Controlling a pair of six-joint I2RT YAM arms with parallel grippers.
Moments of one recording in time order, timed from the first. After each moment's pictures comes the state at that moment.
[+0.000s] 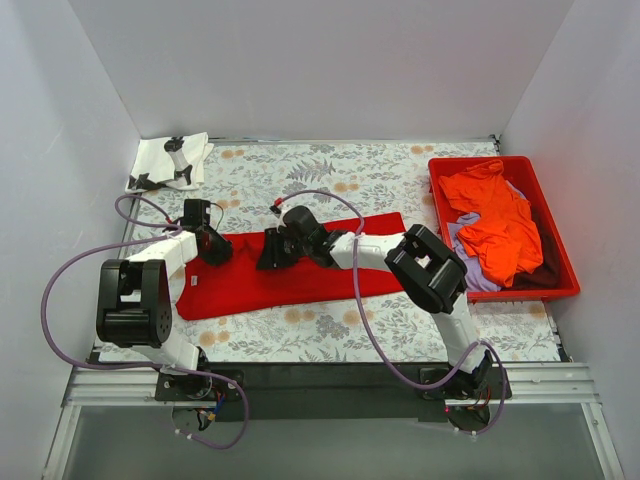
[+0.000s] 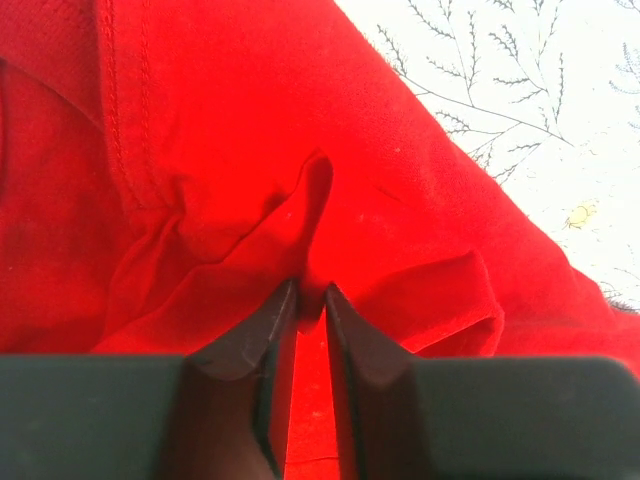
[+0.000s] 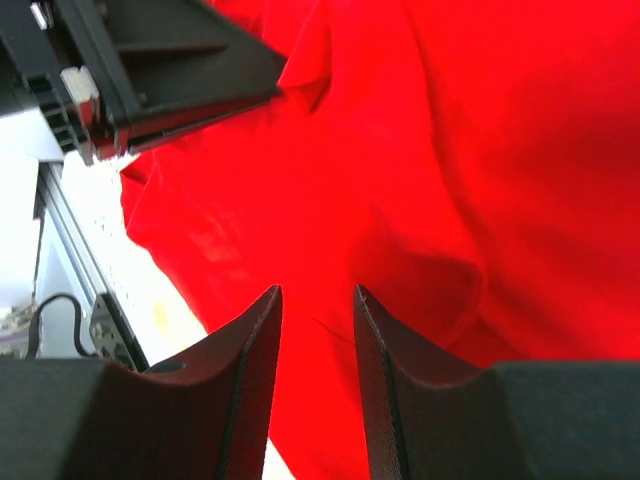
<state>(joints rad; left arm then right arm) -0.03 1.57 0.84 -0.34 -0.02 -0.84 0.93 2.12 1.38 0.15 -0.34 0.69</state>
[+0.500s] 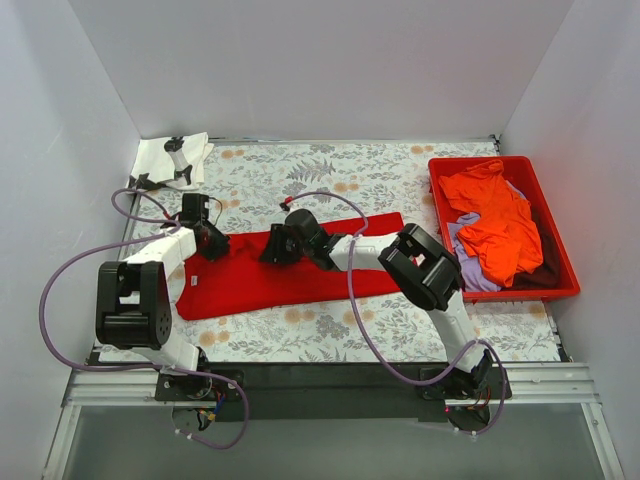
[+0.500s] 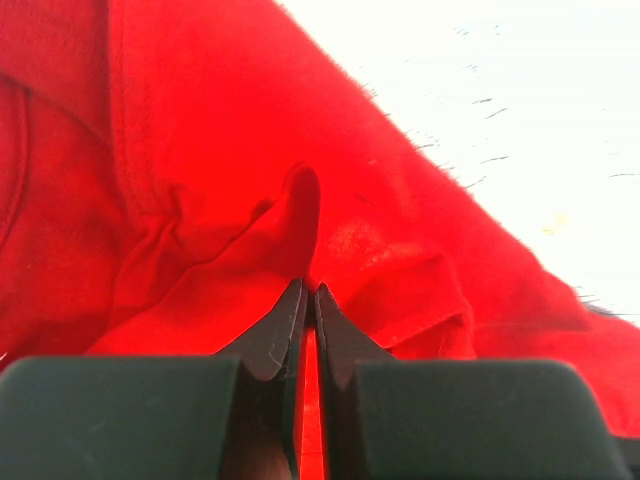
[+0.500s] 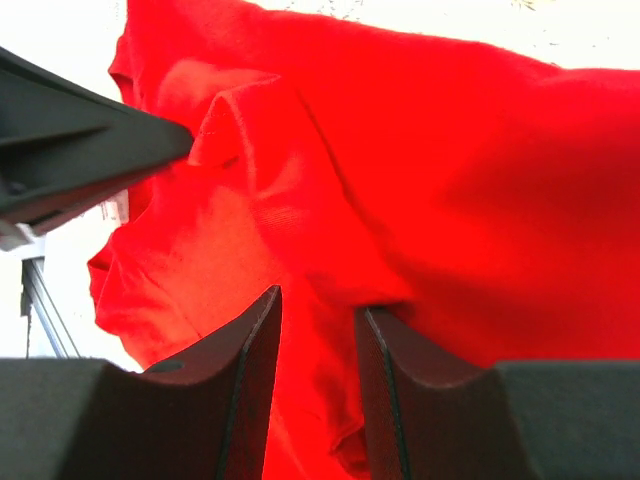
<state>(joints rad) -0.03 1.56 0.88 -0.38 -0.05 -0.84 0.92 2.16 1.36 0.25 -0.17 0.80</state>
